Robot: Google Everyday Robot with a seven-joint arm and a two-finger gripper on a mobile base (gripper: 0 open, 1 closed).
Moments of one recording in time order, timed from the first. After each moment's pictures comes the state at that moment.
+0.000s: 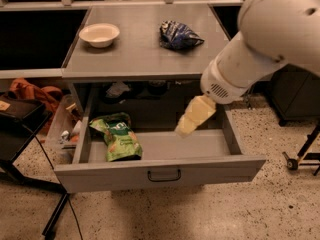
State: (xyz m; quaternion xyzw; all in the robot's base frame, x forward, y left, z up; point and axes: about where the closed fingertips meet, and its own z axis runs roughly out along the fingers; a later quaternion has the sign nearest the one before) arm 0.511 -0.098 0.871 -0.49 0.84 0.05 0.23
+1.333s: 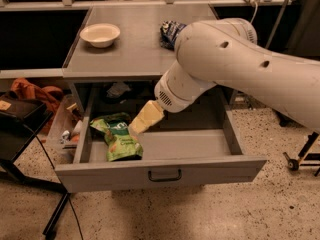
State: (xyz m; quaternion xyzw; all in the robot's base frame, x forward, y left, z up) arm 0.534 0.001 0.830 -0.39 0.88 0.10 0.24
